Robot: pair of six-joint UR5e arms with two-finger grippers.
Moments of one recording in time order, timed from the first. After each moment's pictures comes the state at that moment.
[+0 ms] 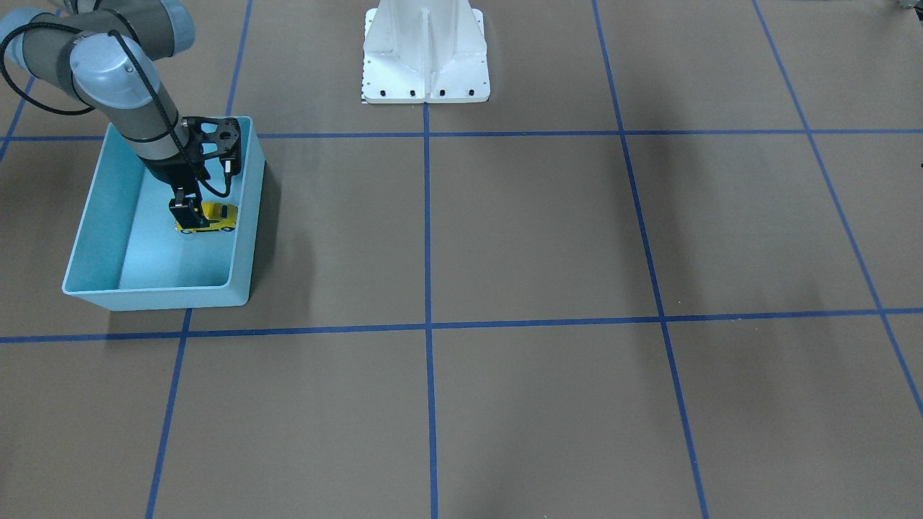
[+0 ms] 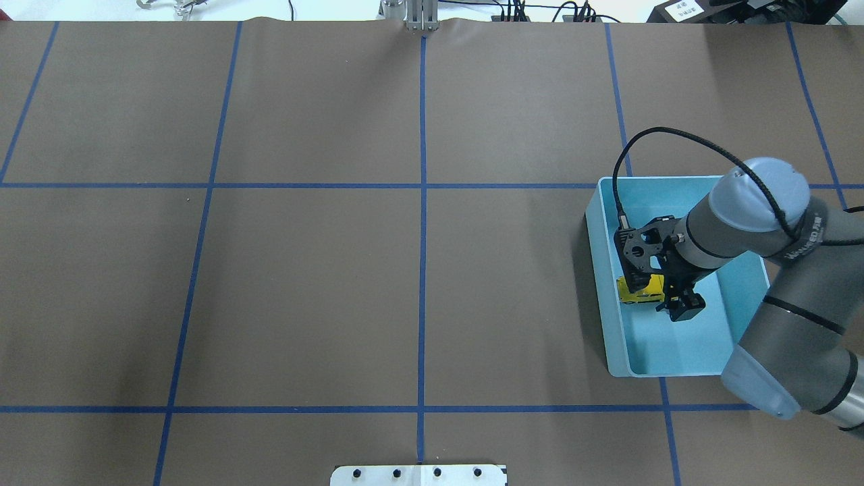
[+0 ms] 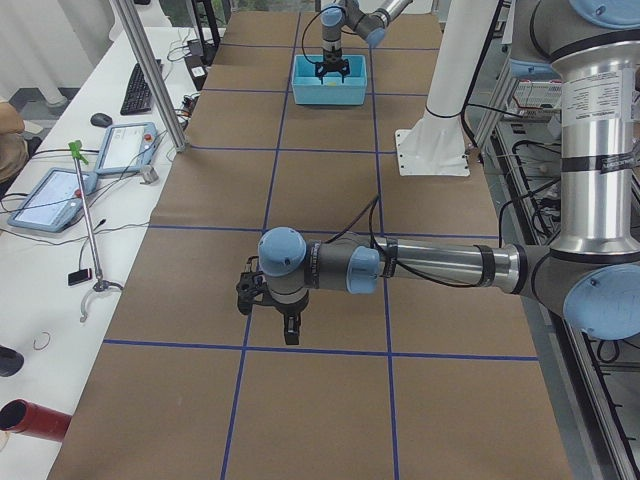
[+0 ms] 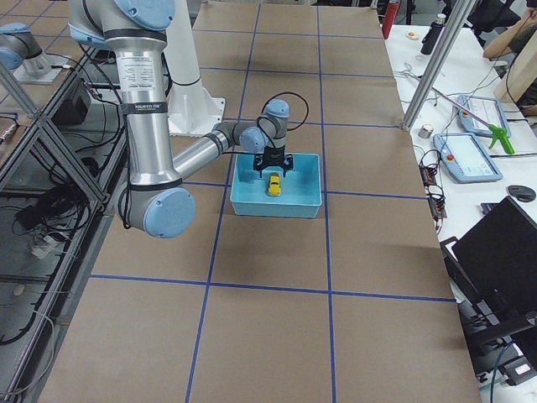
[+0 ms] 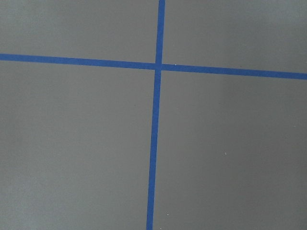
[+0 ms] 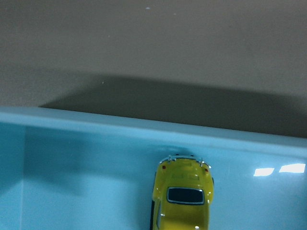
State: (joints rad) left arm -1.53 -1.47 -1.73 -1.58 -2.41 -0.13; right arm 0.69 -1.46 1.97 -1.49 2.00 -0.66
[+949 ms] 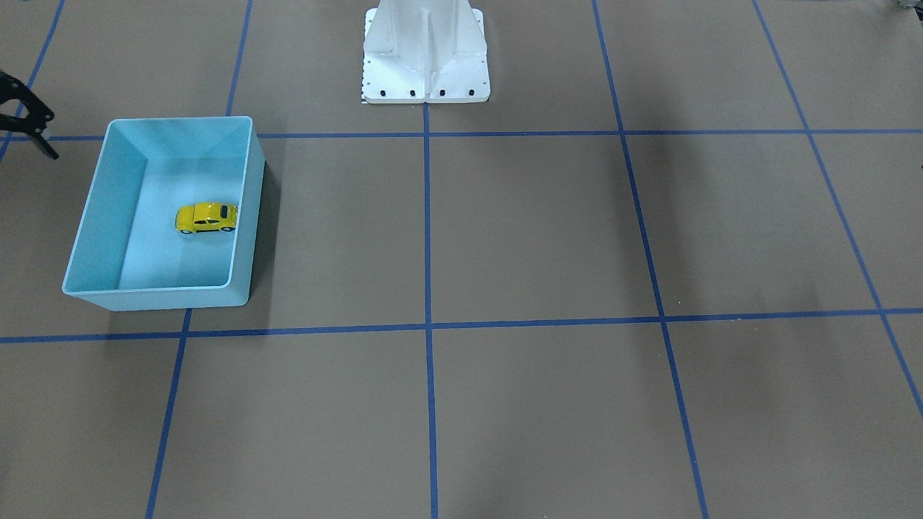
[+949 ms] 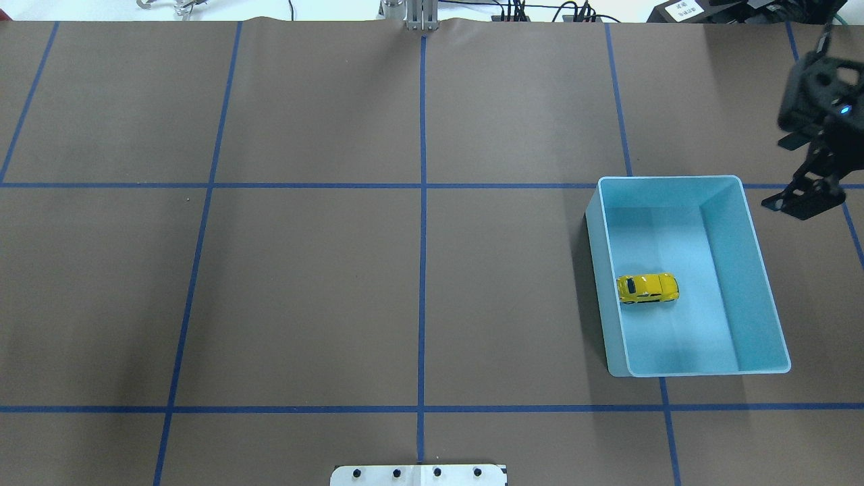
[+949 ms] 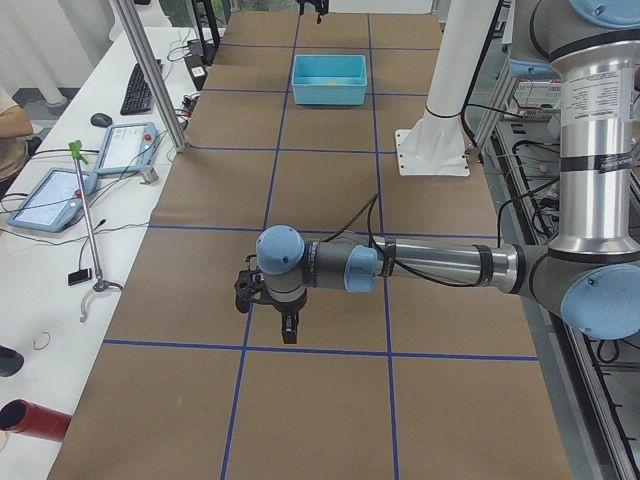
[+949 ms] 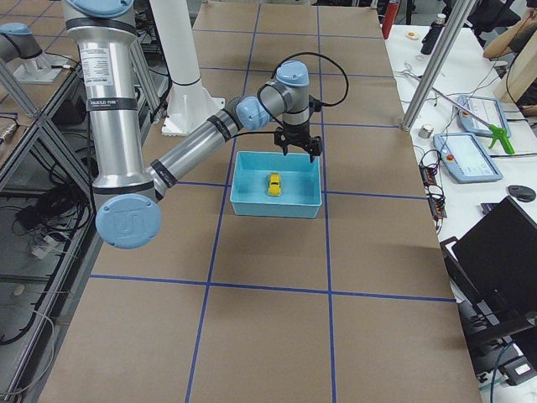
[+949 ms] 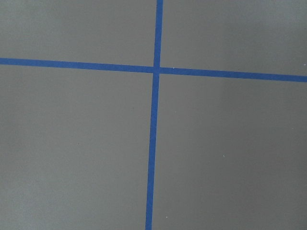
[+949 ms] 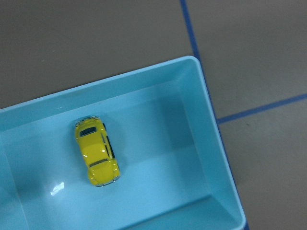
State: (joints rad) left arm -1.53 -1.47 -1.73 -1.59 -2.41 -0.13; right arm 1.23 -1.50 2.13 -1.68 2.23 -0.26
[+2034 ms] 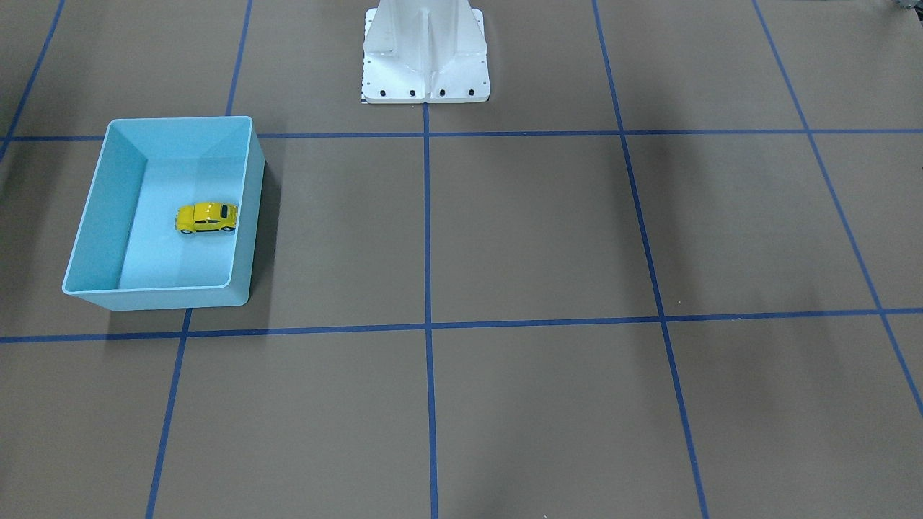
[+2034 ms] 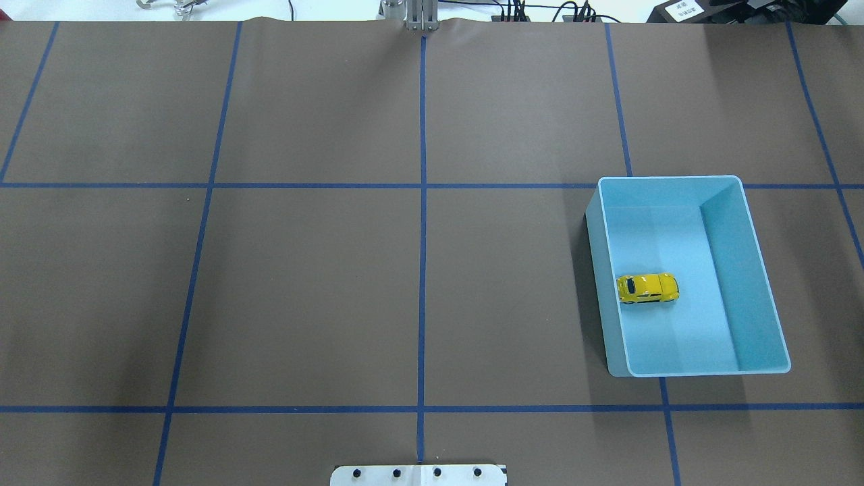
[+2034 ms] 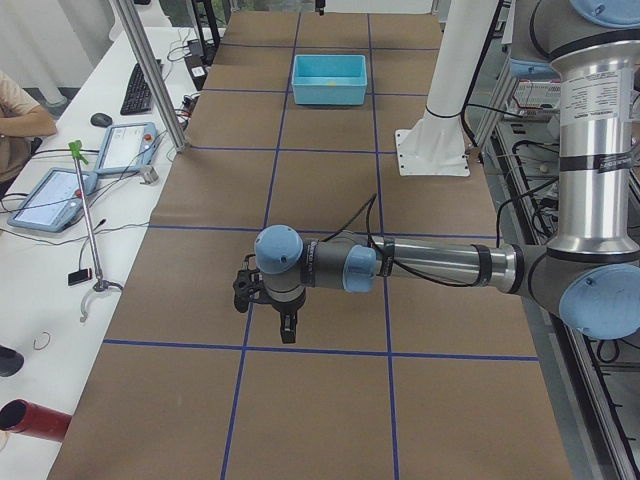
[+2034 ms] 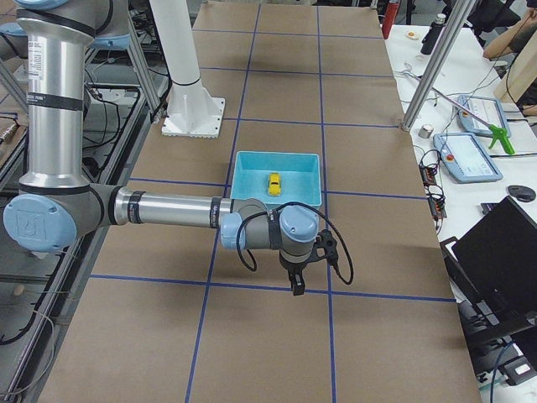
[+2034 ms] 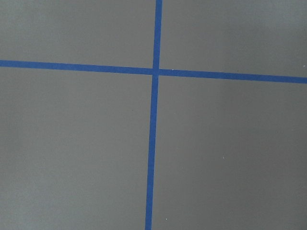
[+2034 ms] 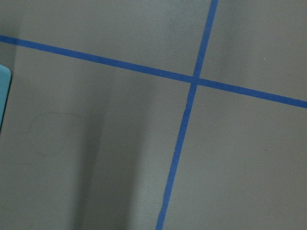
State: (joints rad) left arm -1.53 -1.48 -1.72 -1.59 -2.41 -0.13; right arm 1.53 -1.67 1.62 -1.44 2.38 -0.15
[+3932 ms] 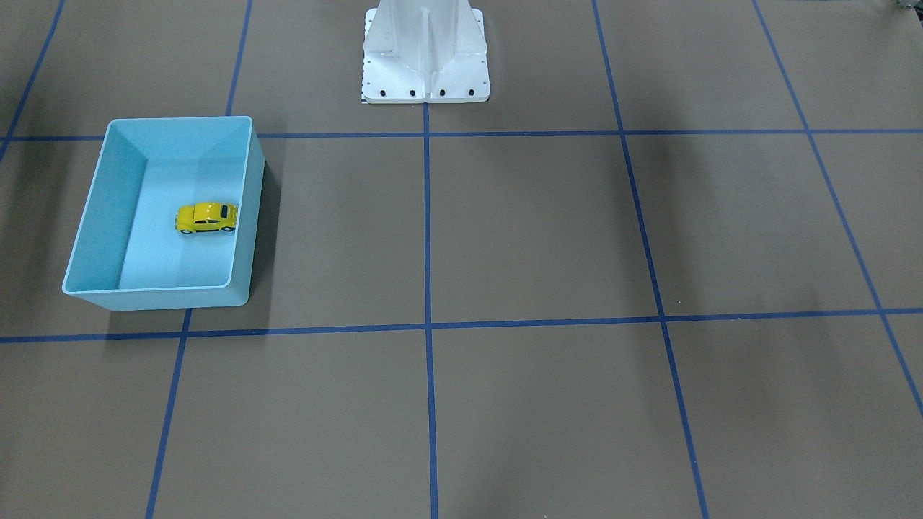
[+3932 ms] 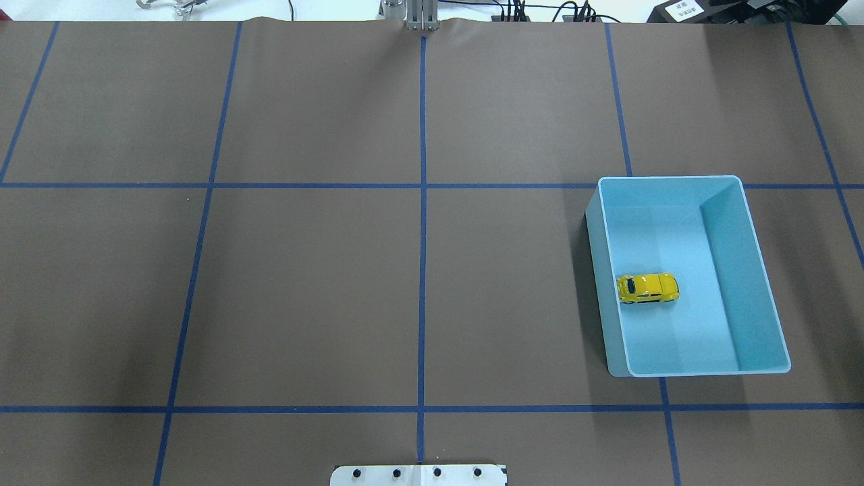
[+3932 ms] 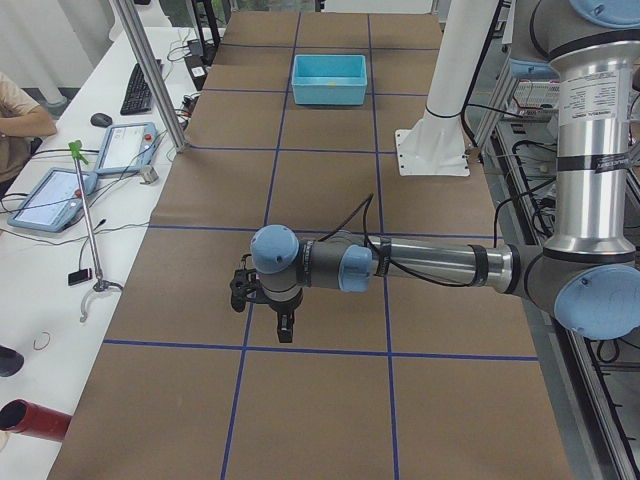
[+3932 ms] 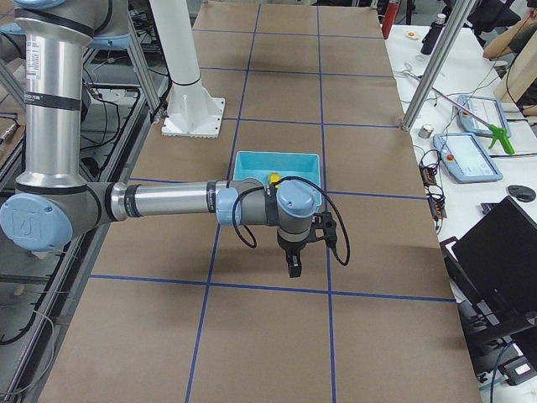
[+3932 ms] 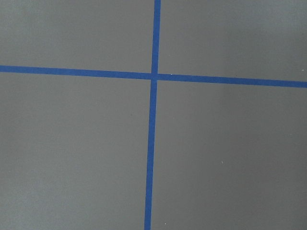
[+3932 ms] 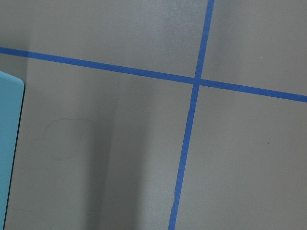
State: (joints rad) left arm -1.53 -1.49 -1.71 -1.59 -2.41 -0.13; right arm 1.55 -1.68 1.77 -1.61 2.38 -0.11
